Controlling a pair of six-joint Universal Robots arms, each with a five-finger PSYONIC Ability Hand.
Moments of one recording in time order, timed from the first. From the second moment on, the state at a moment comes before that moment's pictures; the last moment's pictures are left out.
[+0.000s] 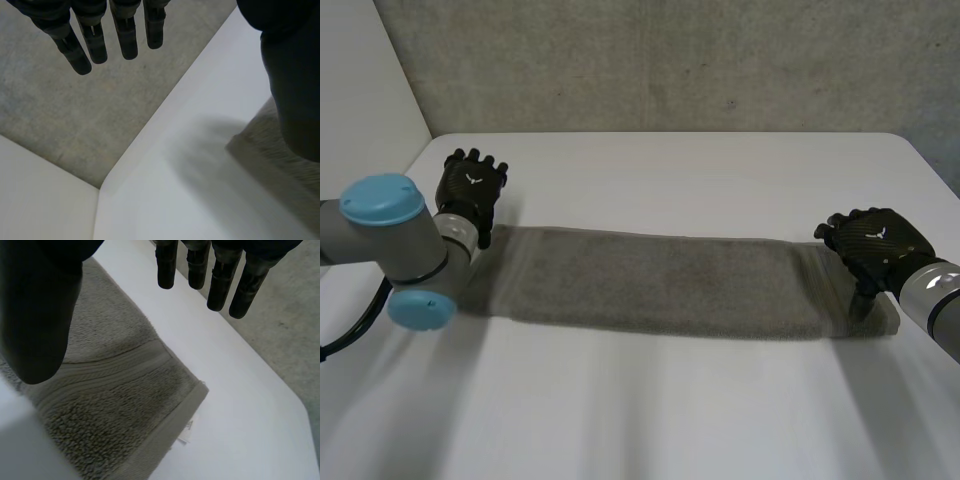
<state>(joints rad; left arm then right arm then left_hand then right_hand) 4.48 -2.34 -1.27 3.56 -1.54 3.77 1.67 -1.29 1.73 -0.06 1.28 2.53 0.28 0.27 0.25 0.28 0.23 0.23 0.25 0.25 0.26 0.06</state>
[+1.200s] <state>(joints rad) 4.38 -1.98 -1.59 3.56 -1.48 3.62 1.86 -1.17 1.40 -0.21 1.56 2.19 0.28 0.27 0.25 0.28 0.23 1.12 1.33 1.34 1.34 1.17</state>
